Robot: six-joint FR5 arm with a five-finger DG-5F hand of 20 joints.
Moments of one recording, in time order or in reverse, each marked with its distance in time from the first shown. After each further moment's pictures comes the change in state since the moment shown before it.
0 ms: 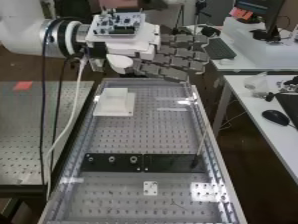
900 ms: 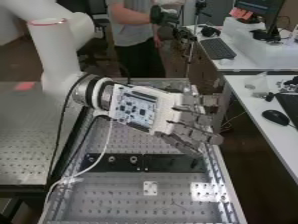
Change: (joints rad) arm -0.044 -0.267 0.055 0.223 0.216 0.582
